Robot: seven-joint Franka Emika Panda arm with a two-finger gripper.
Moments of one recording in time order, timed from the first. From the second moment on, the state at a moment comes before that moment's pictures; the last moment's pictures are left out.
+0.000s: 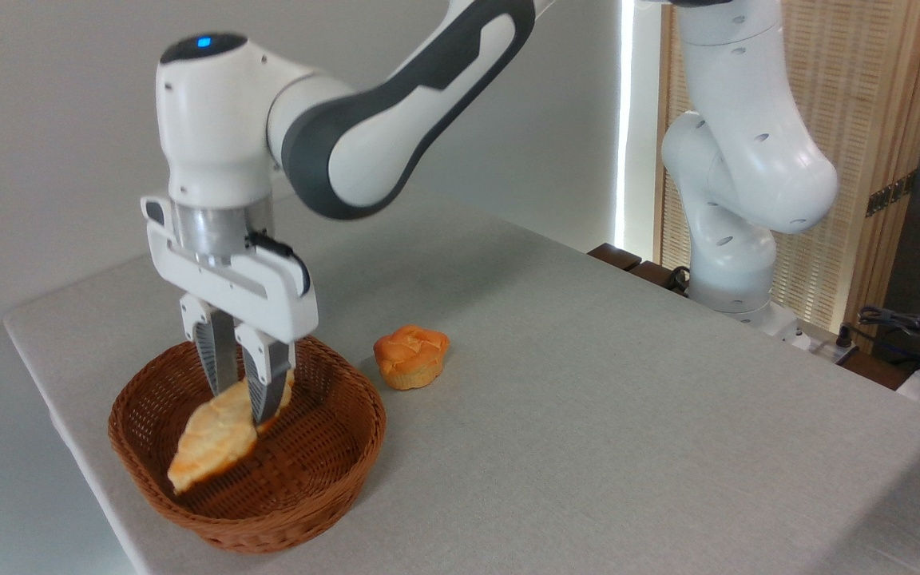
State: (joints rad) arm -0.26 0.21 0.05 -1.78 -0.06 2.20 0.34
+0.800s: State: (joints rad) arm -0.30 -0.14 0.03 -1.98 -0.07 1.82 0.43
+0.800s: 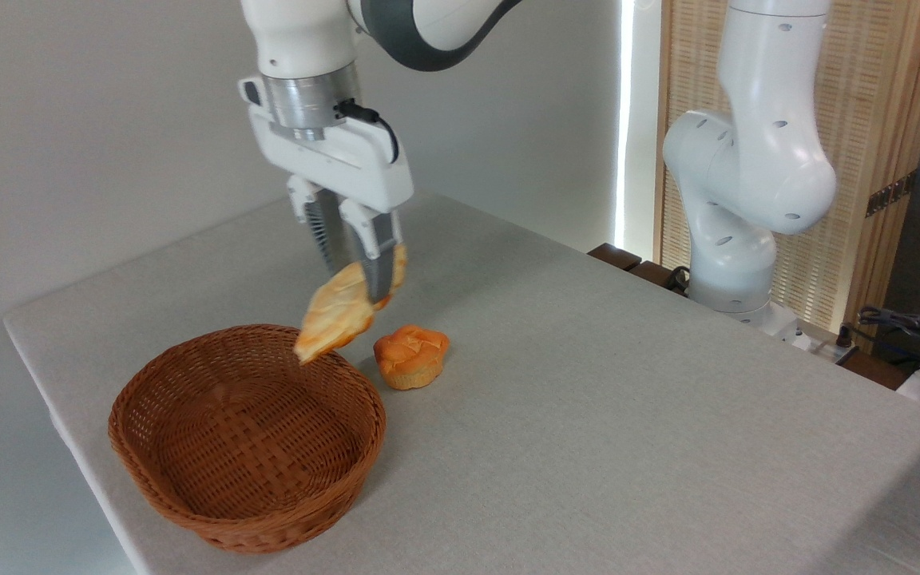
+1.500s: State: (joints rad) arm -0.39 -0.12 -0.01 -2.09 -0.07 1.77 0.44
